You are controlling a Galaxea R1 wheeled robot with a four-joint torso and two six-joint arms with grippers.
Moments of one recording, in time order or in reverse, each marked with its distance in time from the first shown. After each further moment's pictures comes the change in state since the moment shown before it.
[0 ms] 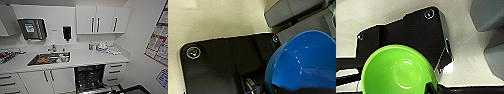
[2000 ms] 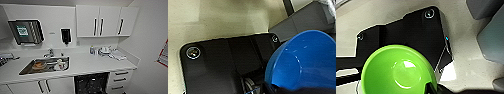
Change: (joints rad) left arm 0.003 0.000 0.001 0.000 0.000 0.000; right arm -0.005 0.010 -0.011 0.000 0.001 0.001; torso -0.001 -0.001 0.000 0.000
